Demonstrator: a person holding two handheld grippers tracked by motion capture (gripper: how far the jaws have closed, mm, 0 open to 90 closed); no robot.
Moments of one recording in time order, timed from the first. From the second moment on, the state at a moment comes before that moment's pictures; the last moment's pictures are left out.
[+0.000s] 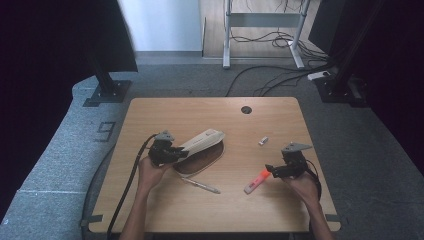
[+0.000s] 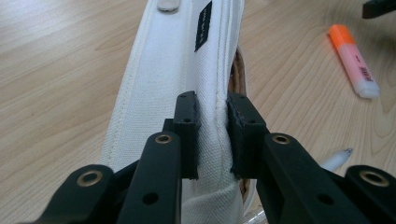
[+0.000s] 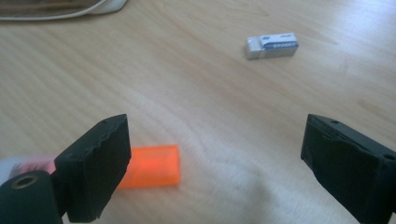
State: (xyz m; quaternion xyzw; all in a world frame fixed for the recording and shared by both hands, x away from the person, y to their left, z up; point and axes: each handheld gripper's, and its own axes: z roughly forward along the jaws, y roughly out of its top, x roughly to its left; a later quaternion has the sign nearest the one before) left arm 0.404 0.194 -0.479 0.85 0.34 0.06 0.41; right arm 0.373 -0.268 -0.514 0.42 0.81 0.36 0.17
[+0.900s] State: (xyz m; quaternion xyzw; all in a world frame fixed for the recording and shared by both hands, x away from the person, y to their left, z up) left arm 0.406 0.196 -0.479 0.84 0.34 0.05 0.41; right arm 0.451 -0.259 -0.526 0.45 0.80 0.35 0.17
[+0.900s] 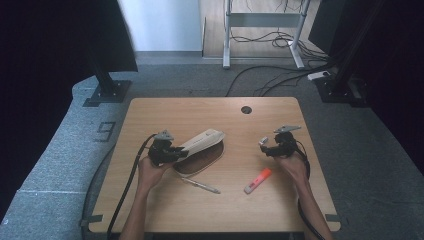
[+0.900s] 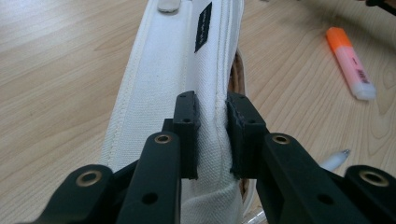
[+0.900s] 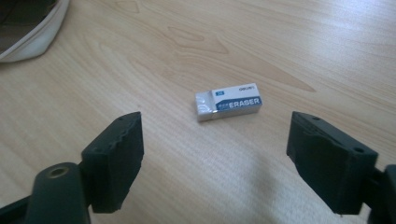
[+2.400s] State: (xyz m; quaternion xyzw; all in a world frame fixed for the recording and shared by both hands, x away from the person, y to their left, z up) left arm 0.405 0.196 -0.480 0.84 0.34 0.06 0.41; right arm 0.463 -0.252 -0.526 0.44 0.80 0.36 0.17
